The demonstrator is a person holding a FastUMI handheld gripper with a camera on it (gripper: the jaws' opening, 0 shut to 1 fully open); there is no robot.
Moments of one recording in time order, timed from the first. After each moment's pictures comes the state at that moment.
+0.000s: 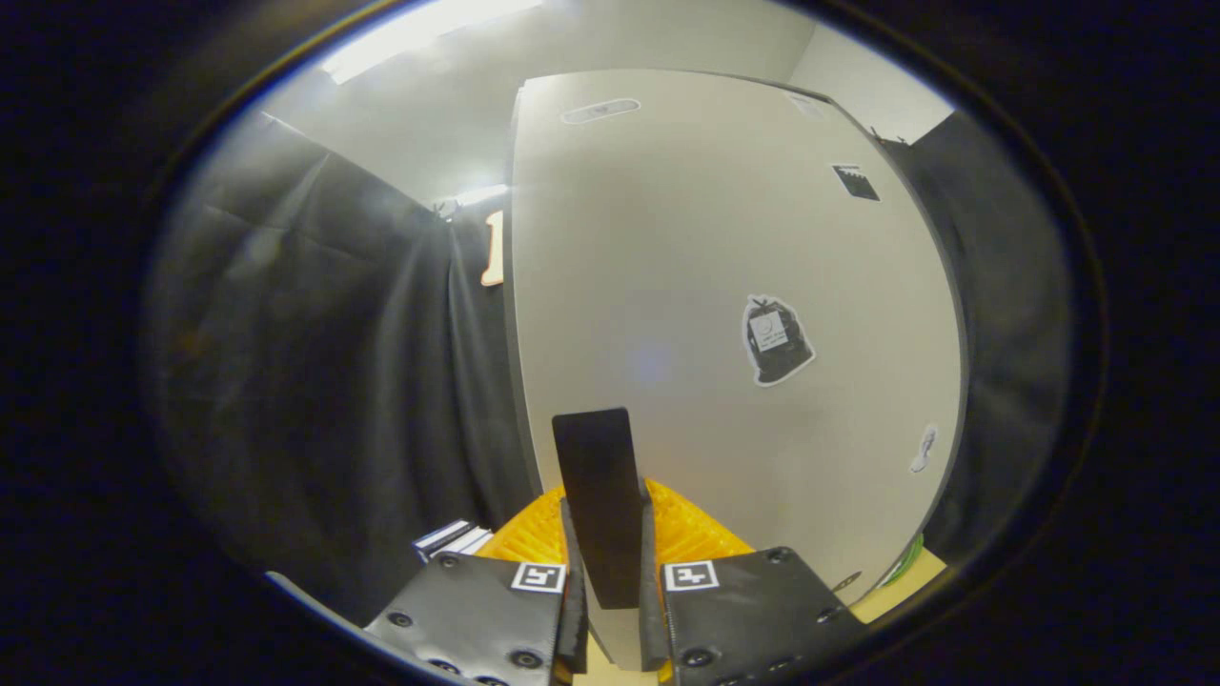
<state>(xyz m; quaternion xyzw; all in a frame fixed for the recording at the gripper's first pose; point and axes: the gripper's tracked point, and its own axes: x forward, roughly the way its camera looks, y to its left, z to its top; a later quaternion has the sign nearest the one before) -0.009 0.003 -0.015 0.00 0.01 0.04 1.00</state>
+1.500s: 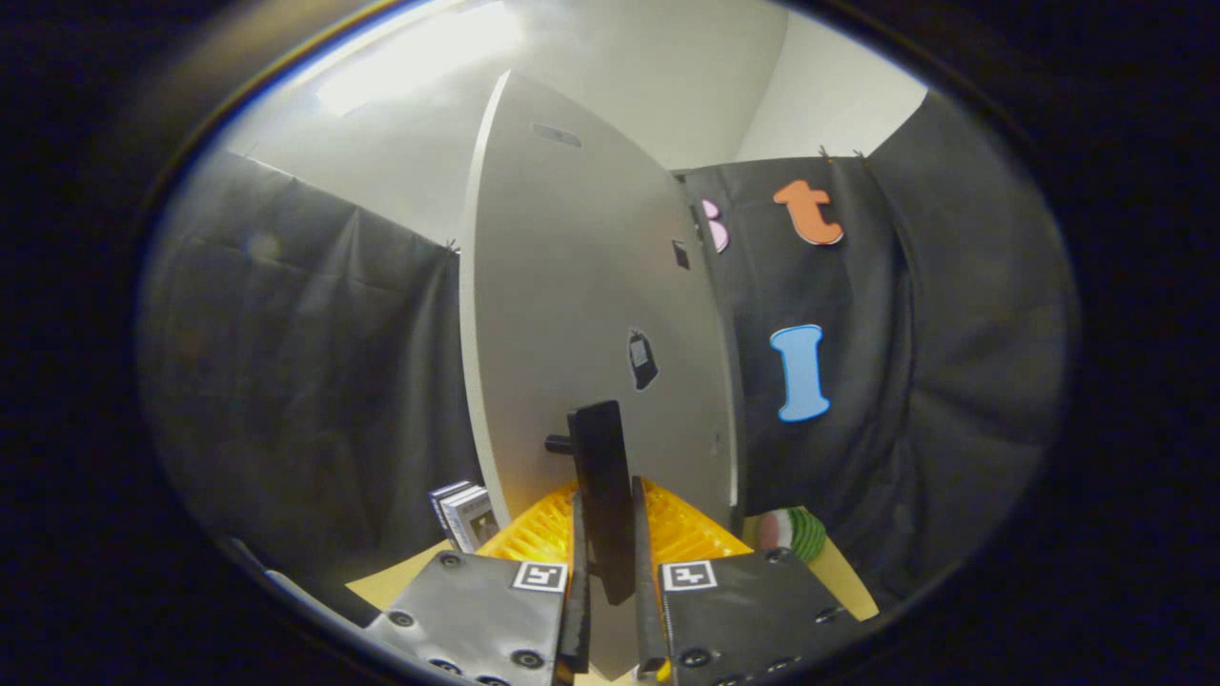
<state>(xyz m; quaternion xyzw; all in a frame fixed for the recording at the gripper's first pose) -0.226 -0.182 0.030 0.00 0.00 0.04 1.00</state>
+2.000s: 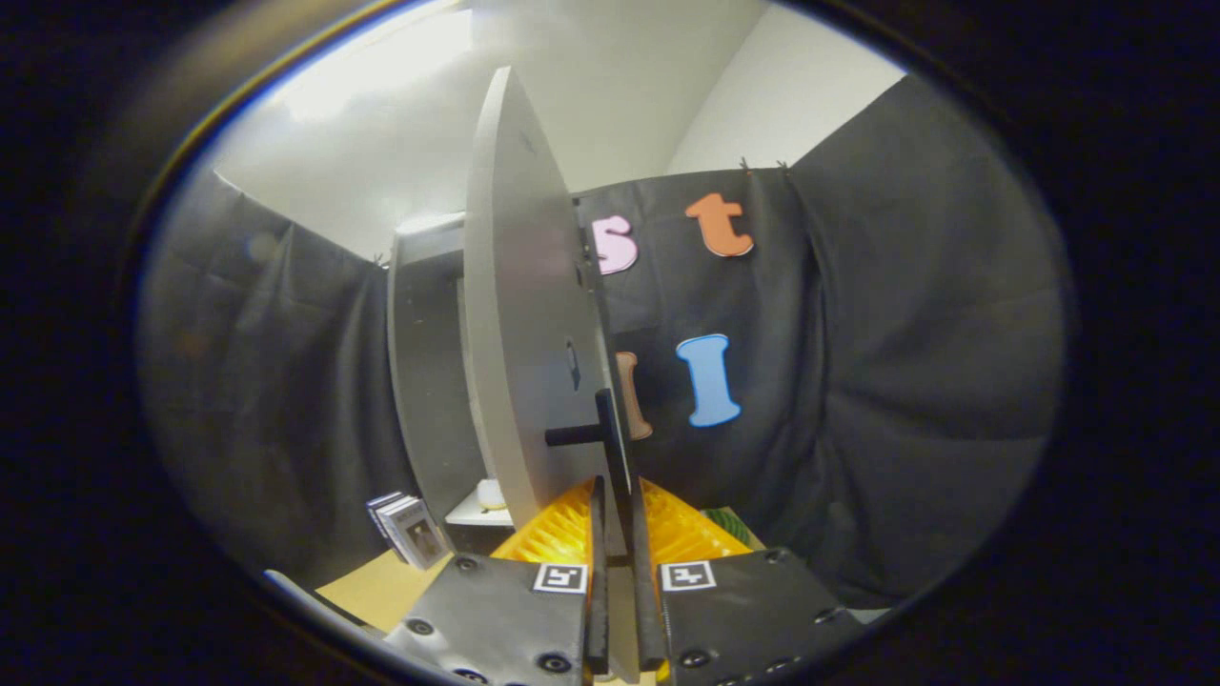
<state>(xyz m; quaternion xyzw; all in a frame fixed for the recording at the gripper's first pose) -0.256 -0.282 0.041 0.02 -0.02 -0.07 1.00</state>
